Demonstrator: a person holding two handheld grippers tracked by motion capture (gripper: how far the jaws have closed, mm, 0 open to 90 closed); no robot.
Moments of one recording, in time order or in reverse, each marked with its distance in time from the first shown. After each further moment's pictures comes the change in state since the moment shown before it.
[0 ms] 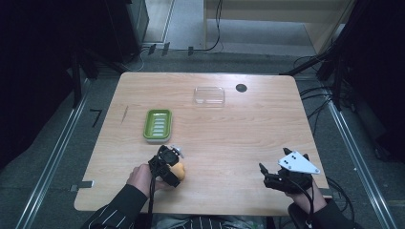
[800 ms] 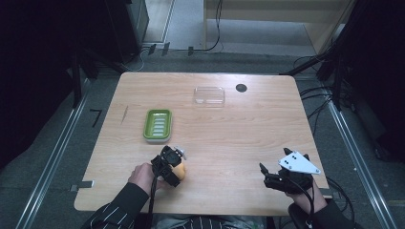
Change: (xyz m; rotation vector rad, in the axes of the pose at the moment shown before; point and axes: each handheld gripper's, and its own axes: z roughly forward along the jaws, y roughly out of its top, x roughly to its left) left arm -0.003 0.004 0.004 0.032 0.020 0.063; right arm 0.000 0.000 -0.001 0.000 -0.002 0.006
